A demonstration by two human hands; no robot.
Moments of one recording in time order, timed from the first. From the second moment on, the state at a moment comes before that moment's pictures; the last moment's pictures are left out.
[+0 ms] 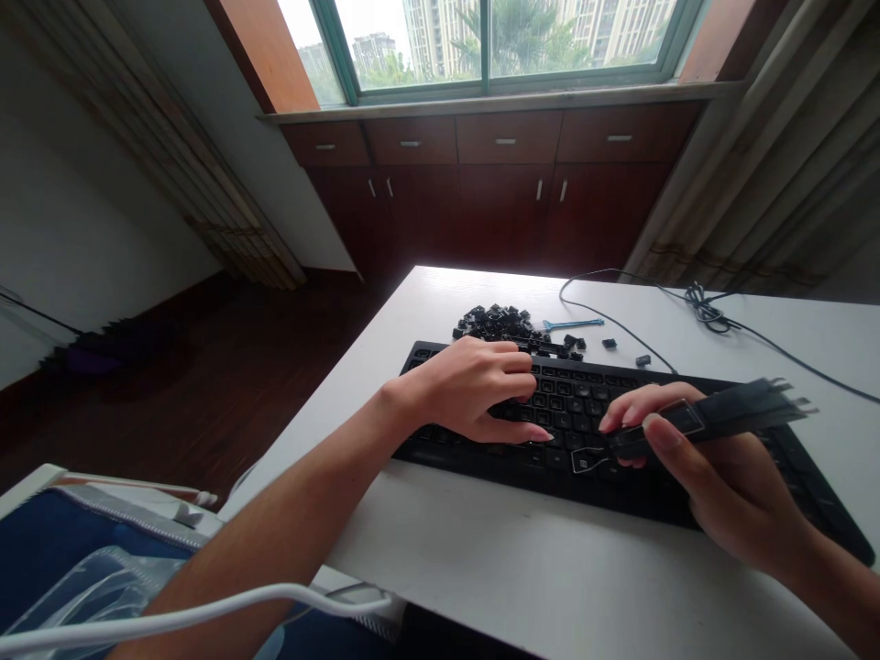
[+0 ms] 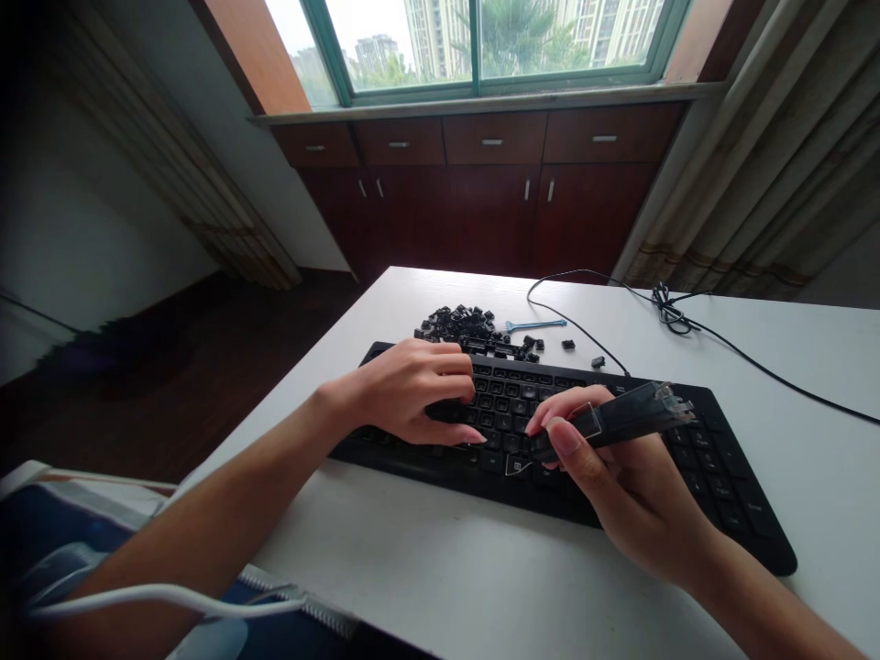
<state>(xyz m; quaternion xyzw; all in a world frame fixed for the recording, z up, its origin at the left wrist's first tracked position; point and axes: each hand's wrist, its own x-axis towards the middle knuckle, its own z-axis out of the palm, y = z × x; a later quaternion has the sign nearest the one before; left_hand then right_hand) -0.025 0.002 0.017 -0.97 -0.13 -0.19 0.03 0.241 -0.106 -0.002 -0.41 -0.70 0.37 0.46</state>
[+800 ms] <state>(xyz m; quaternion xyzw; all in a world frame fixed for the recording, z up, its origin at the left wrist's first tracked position) -0.002 -0.020 0.012 -0.98 -0.03 -0.19 0.04 0.235 -0.111 0.003 -0.38 -0.78 0.29 0.41</state>
